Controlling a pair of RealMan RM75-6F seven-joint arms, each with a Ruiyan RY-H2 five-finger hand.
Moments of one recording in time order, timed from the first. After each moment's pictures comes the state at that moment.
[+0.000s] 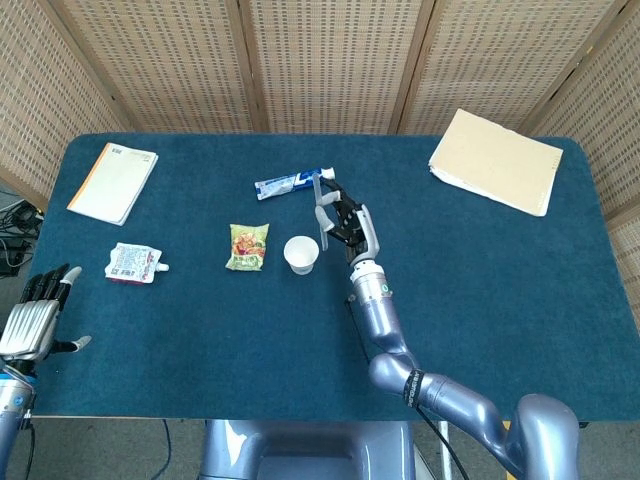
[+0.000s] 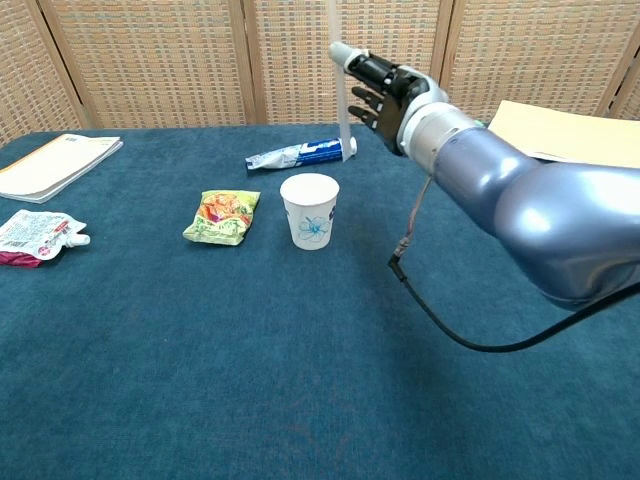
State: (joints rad) left arm -0.22 -1.24 -0.06 -1.43 1.32 1.22 0.05; right arm 0.87 -2.03 0.74 -1.08 -1.09 0.85 1.06
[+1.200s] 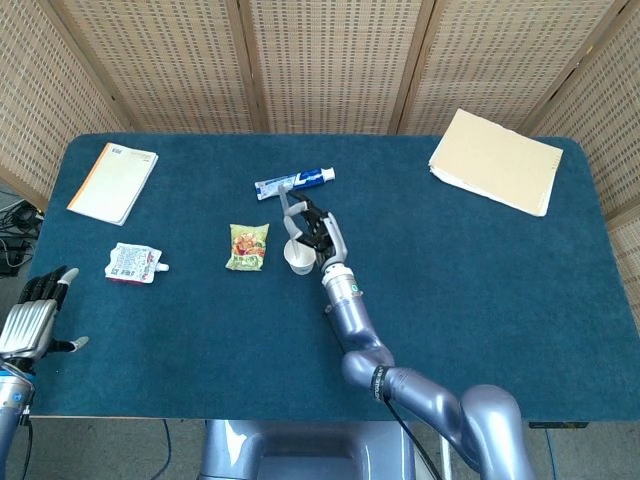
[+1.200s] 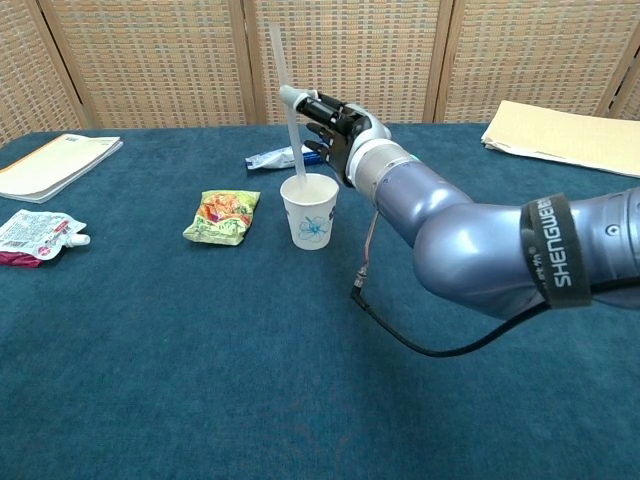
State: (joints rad) left arm -0.24 -1.25 -0.07 -1.40 1.28 1.16 0.03; right arm 1.07 -2.17 0.70 -0.73 -1.13 0.78 1.29
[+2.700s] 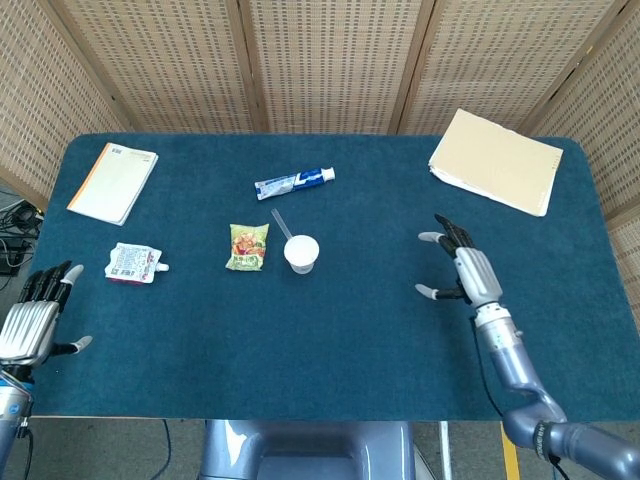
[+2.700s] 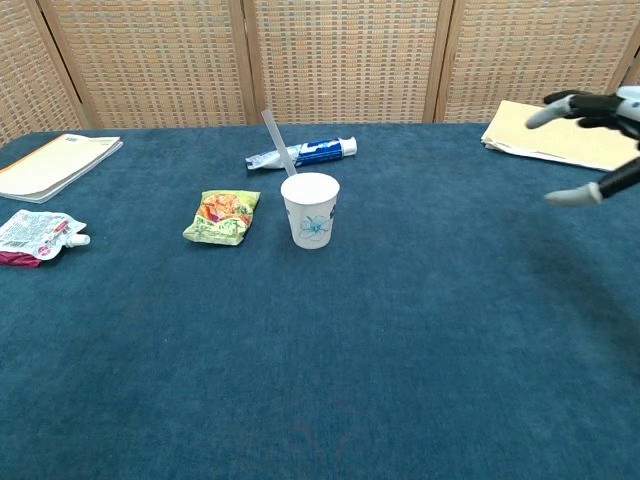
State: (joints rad) left arm -0.21 -1.18 -0.05 -1.54 1.38 1.30 0.09; right arm 0.50 -1.46 0.19 -1.30 -1.38 1.17 0.38
